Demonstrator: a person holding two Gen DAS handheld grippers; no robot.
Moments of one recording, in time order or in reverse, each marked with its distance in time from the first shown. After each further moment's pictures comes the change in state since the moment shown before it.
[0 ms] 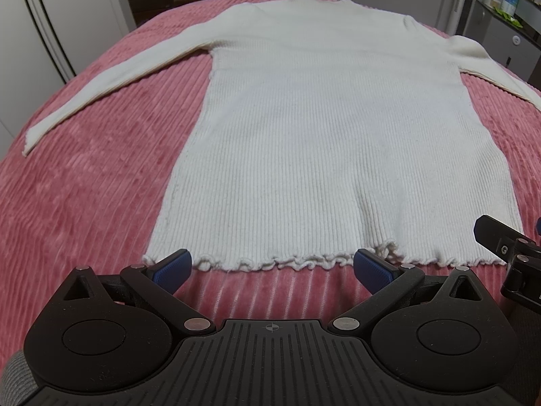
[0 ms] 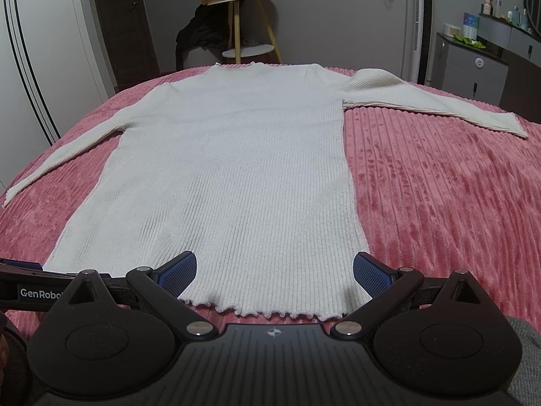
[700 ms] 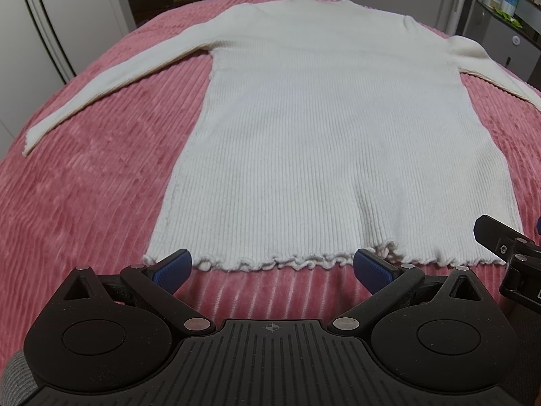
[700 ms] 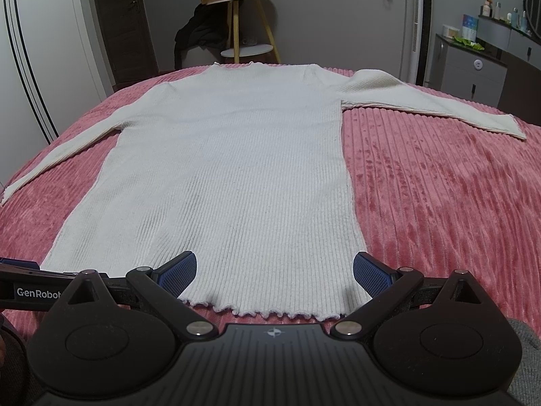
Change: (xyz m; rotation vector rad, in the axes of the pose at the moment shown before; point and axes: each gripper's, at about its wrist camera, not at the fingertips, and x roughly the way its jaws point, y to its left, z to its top) left arm 0.000 0.000 0.000 0.000 -0.002 0.000; right arm 0.000 0.001 -0.001 -0.008 -0.003 -0.012
